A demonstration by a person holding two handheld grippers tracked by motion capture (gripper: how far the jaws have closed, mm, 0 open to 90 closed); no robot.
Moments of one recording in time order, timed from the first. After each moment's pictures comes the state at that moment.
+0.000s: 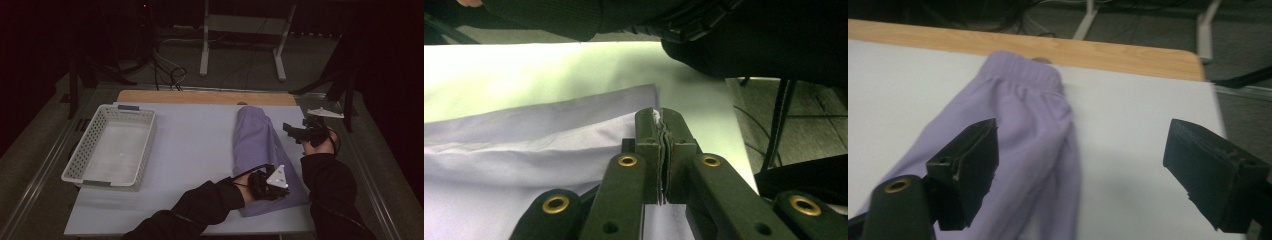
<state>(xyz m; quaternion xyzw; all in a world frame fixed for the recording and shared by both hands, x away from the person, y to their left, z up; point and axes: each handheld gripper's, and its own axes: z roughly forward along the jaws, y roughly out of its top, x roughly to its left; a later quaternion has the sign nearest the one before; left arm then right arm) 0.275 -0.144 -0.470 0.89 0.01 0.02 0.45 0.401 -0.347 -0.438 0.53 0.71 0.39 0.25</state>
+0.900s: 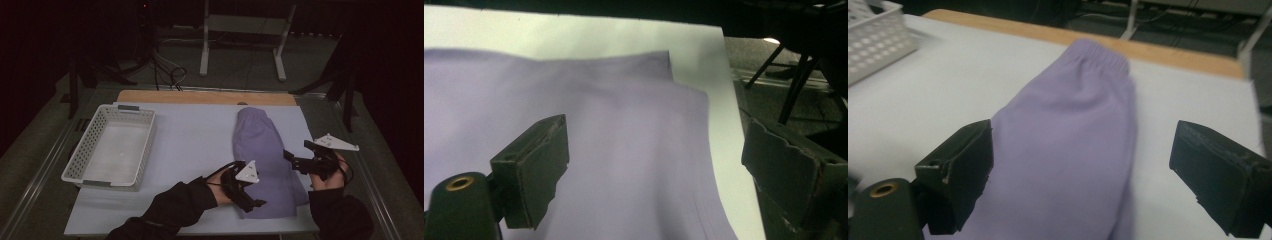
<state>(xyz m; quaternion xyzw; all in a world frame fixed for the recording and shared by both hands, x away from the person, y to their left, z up) 0.273 -0.058 -0.465 0.89 0.06 0.02 0.46 0.301 -0.330 -0.422 0.46 0.74 0.43 0.24</state>
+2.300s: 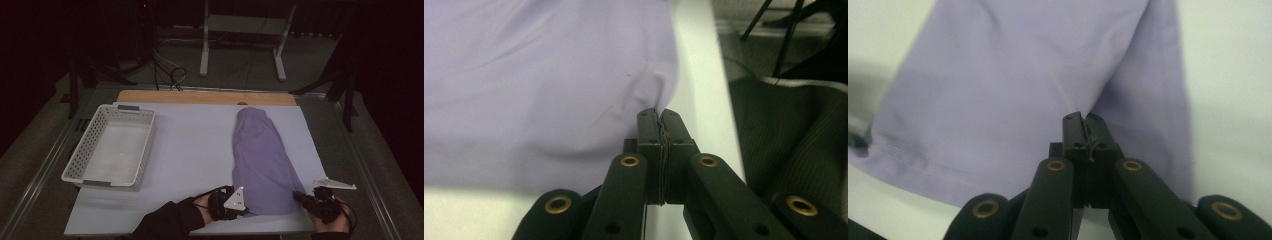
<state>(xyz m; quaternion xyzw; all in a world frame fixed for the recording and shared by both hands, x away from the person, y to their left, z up) 0.236 -0.038 -0.511 0.91 0.03 0.02 0.41 0.217 -0.344 -0.486 0.56 0.75 0.33 0.12</state>
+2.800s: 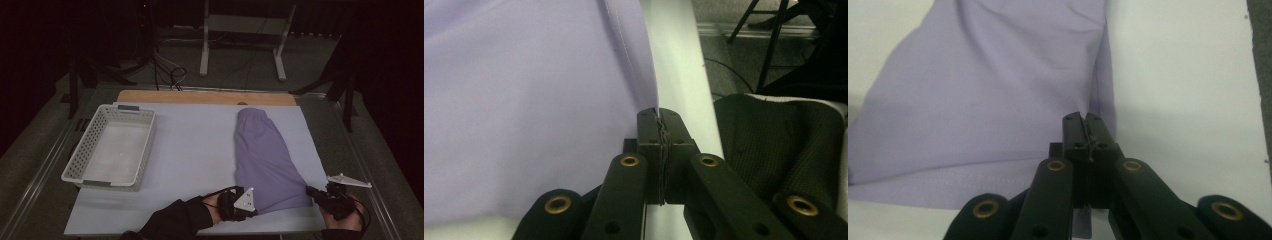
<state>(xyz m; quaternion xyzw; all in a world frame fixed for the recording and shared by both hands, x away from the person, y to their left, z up) 0.237 -0.061 -0.513 0.91 0.01 0.00 0.41 0.220 -0.368 -0.472 0.58 0.73 0.32 0.16</state>
